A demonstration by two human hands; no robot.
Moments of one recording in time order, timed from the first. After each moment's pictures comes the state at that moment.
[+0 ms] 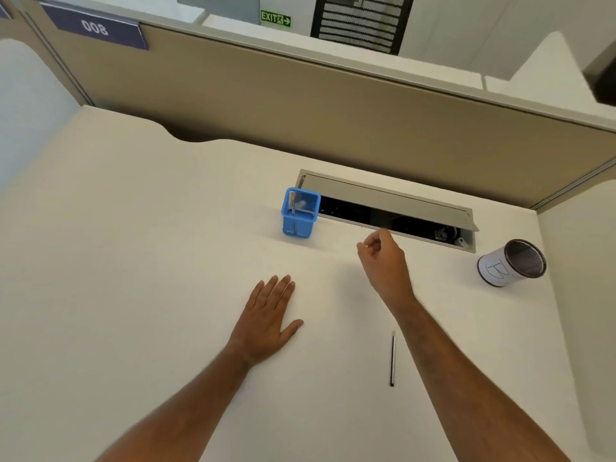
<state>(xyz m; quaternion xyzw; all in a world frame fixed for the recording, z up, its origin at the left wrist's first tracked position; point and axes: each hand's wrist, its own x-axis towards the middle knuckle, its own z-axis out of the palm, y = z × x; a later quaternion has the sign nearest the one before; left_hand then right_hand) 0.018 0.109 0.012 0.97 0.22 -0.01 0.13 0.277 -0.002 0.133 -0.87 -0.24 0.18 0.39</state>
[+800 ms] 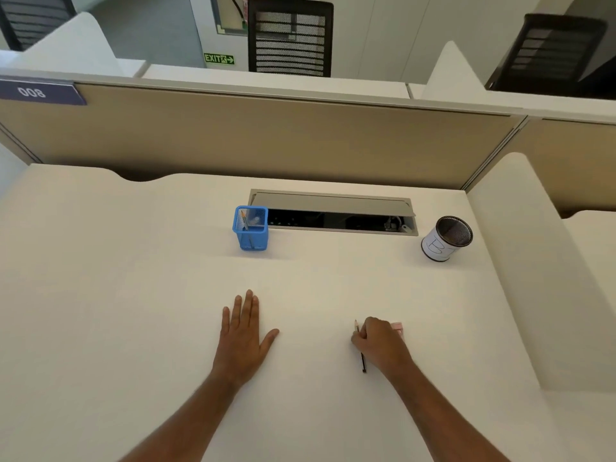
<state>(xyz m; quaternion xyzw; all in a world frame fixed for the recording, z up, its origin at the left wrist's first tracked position) 0.026 0.076 0.006 0.95 0.28 -0.06 0.12 0.231 -0.167 0.079 -0.93 -0.18 0.29 0.13</state>
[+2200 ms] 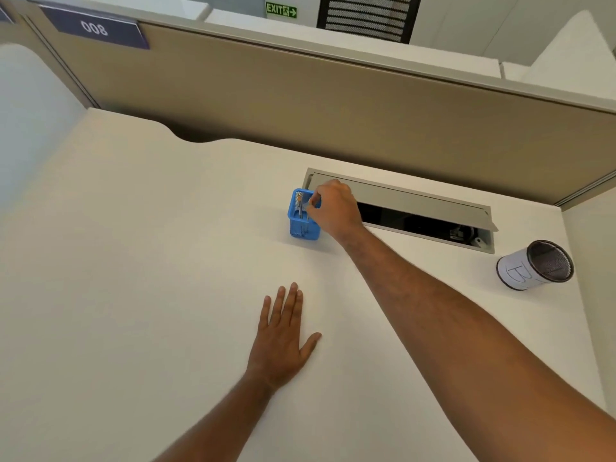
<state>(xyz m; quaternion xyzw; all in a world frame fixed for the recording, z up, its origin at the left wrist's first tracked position) 0.021 0.071 0.006 0.95 0.28 -0.02 0.11 0.292 0.160 0.128 -0.87 -0.42 0.13 0.20</state>
